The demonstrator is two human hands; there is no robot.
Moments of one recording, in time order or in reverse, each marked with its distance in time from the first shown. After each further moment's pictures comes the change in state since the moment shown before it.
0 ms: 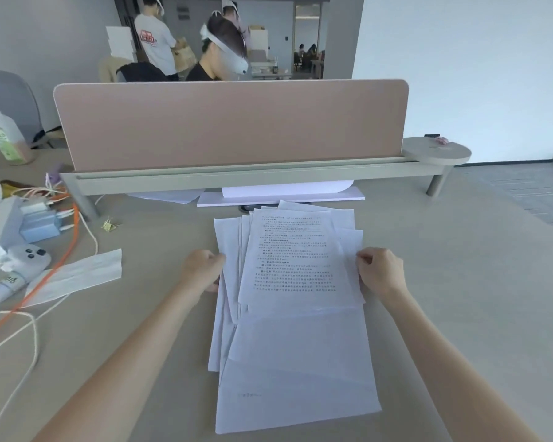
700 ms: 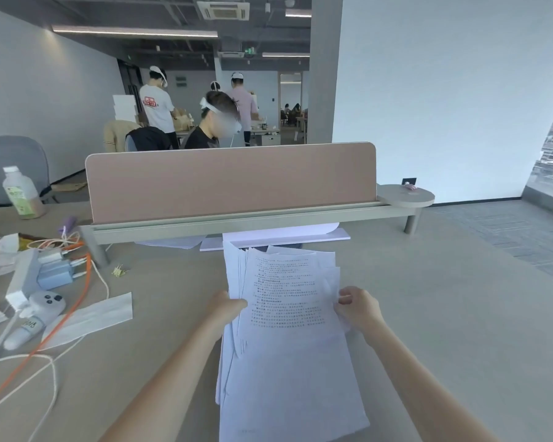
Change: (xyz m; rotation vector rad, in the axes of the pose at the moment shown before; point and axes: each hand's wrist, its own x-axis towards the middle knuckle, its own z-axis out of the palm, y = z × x) left_hand -0.030 0.016 0.014 -0.006 -0.099 -0.014; right_hand -0.043 -0.023 -0.011 0.200 -0.194 0.129
